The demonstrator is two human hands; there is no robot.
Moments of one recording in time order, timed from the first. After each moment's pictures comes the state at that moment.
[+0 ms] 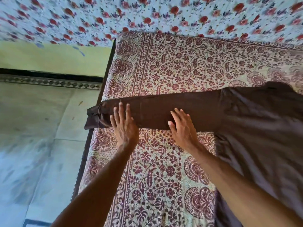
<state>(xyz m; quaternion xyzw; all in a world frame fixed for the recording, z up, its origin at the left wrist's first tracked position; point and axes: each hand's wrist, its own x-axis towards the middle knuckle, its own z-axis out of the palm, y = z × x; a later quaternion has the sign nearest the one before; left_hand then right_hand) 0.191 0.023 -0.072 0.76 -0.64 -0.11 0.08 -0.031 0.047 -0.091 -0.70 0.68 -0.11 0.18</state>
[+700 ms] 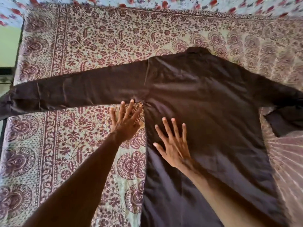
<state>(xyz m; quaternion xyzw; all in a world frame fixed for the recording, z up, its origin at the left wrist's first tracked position) -0.021 0.130 -0.108 0.48 -0.86 -0.16 -0.06 -0.212 0.274 -0.080 -0.71 0.70 0.06 0.07</state>
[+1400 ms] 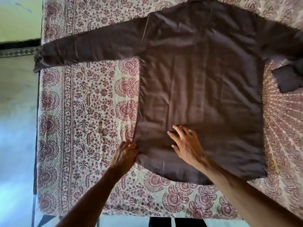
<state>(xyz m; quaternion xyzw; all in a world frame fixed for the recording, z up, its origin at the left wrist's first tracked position) 0.018 0.447 -0.034 0.44 -0.87 -0.21 -0.04 -0.266 0.478 -0.052 -0.75 0.62 0.05 0.19</state>
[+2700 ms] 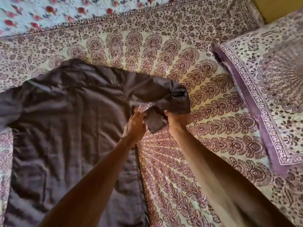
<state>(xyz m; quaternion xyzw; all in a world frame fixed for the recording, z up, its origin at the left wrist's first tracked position) -0.600 0.318 -0.034 0.49 -0.82 -0.31 0.00 -0.752 0.370 -0.004 0.08 0.77 -0.49 0.41</state>
